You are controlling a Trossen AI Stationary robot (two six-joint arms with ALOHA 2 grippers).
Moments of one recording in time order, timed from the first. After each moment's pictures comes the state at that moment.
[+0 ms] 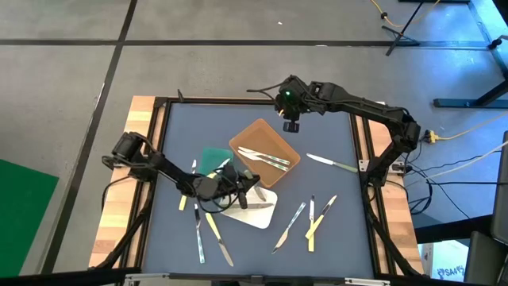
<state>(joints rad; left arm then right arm) -0.32 1.83 0.66 1.14 -0.72 -0.44 -0.41 1.67 1.59 -0.90 0.18 -0.45</state>
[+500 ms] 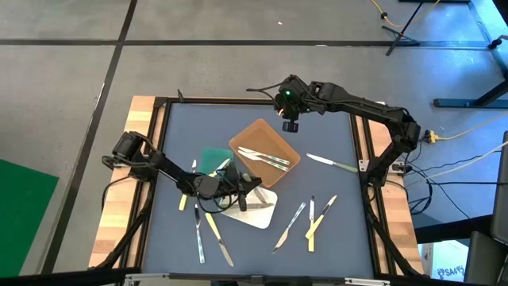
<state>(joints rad) -0.31 1.83 0.66 1.13 -0.61 -0.36 -0.41 1.67 1.59 -0.88 0.17 -0.45</state>
